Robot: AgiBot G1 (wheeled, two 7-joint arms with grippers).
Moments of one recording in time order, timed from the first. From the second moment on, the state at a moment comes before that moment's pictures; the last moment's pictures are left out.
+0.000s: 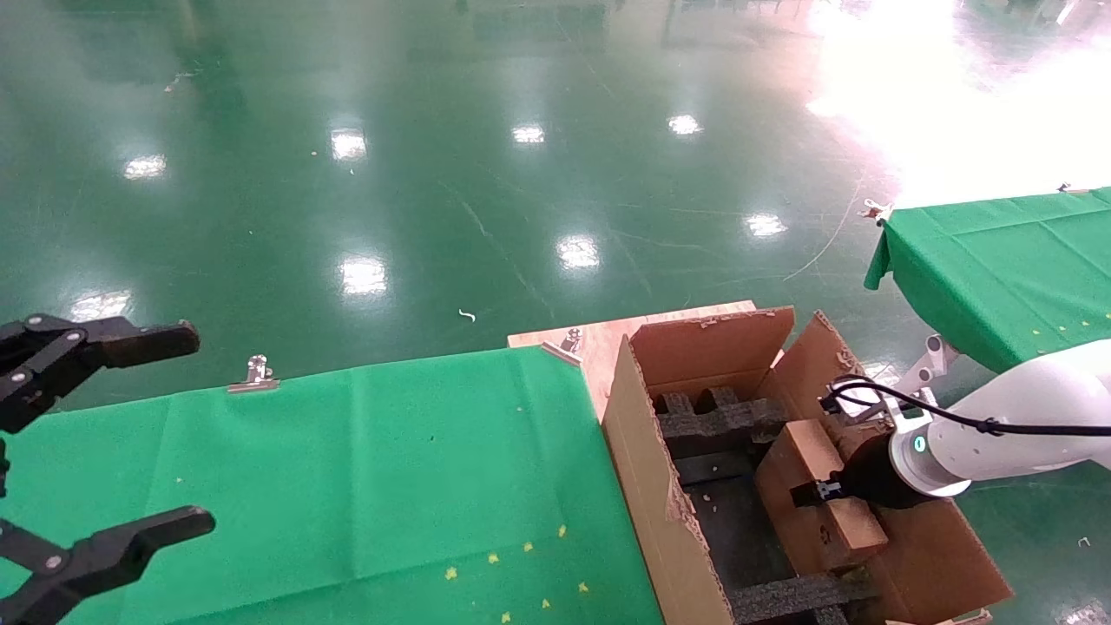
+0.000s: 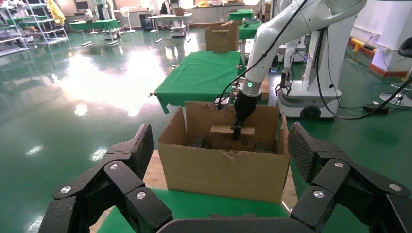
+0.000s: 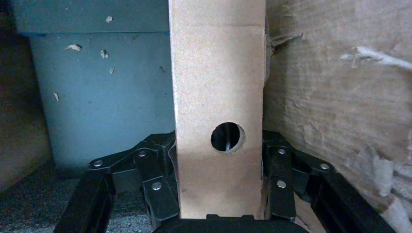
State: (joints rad) left arm -1.09 0.58 0.36 -1.25 0.66 1.46 -0.14; right arm 1.65 -0.63 -1.80 0.88 -1.60 -0.78 1.65
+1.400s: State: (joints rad) left arm -1.09 0.58 0.36 -1.25 0.66 1.45 -0.14; right arm 1.97 -0.57 -1.55 1.12 -1.35 -0.84 1.60
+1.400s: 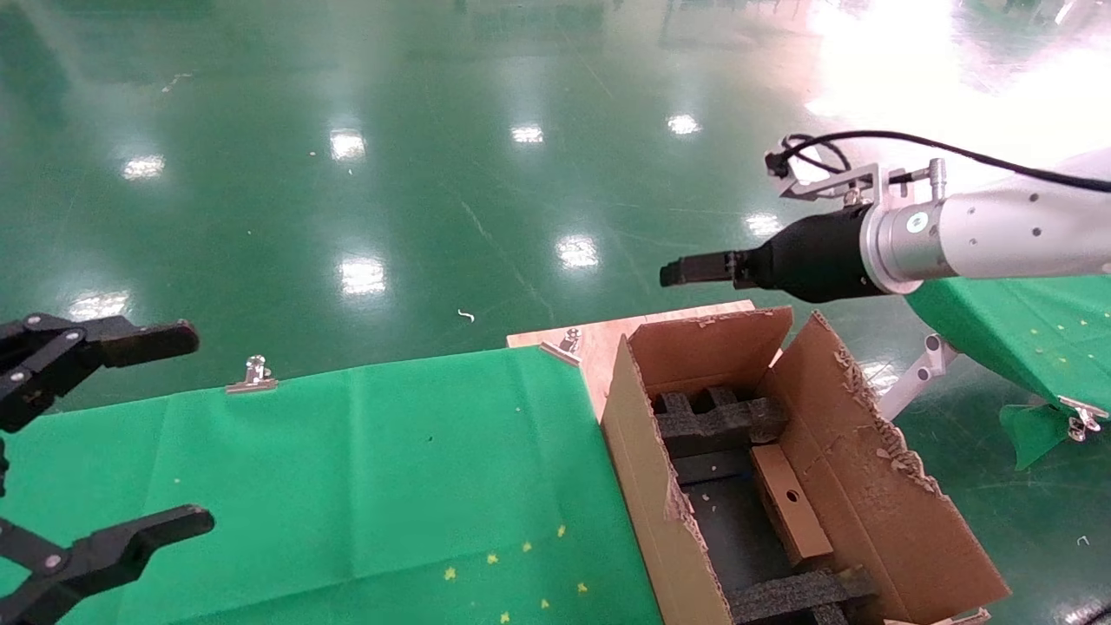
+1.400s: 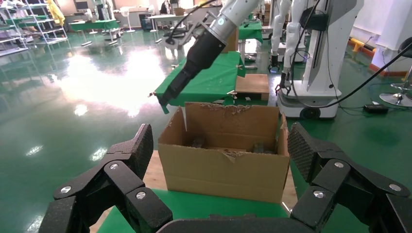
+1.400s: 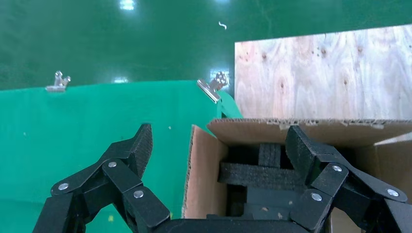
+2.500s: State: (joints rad) left arm -1.09 0.58 0.36 -1.25 0.66 1.45 -0.14; right arm 1.52 -0.59 -0.92 1.20 -1.04 -1.17 0.90
